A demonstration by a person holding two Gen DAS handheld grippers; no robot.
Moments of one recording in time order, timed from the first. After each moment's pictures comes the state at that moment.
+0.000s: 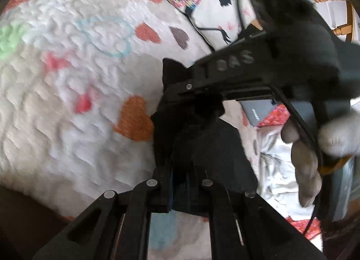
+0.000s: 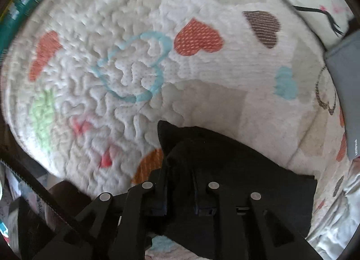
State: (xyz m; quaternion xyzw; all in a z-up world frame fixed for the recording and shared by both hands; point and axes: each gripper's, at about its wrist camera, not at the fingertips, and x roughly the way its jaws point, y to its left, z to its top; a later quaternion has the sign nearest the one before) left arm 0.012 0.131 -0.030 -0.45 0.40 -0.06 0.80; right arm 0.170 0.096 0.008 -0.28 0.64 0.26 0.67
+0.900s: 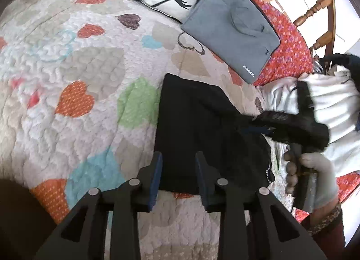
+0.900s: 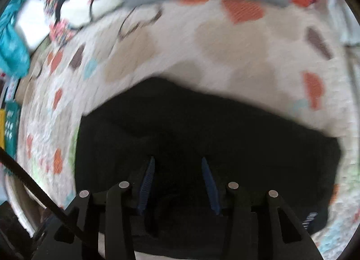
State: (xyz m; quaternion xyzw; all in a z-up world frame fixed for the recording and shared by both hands) left arm 0.023 0.028 0.009 -0.29 0.45 -0.07 0.84; right arm 0.201 -0.248 0.023 0.06 0.58 0.12 0.80
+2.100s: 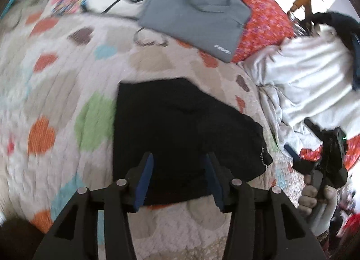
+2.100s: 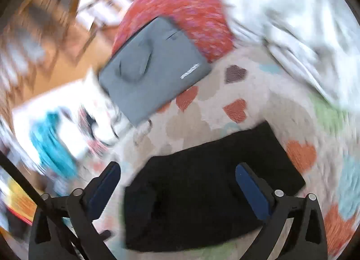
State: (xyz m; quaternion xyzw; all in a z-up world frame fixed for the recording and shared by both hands) left arm 0.048 -0.026 0.042 -0.19 0.46 -0.14 0.85; right arm 0.065 -0.440 0.045 0.40 0.35 0.11 0.84
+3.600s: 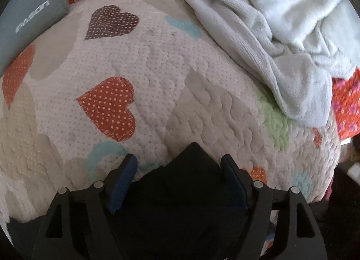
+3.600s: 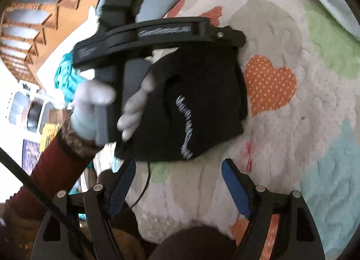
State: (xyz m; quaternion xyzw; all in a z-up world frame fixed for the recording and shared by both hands) left arm 0.233 -0.363 -0.041 0.13 0.58 -0.34 0.73; right arm 0.082 -0.480 -0.060 0.33 0.51 0.29 0.74
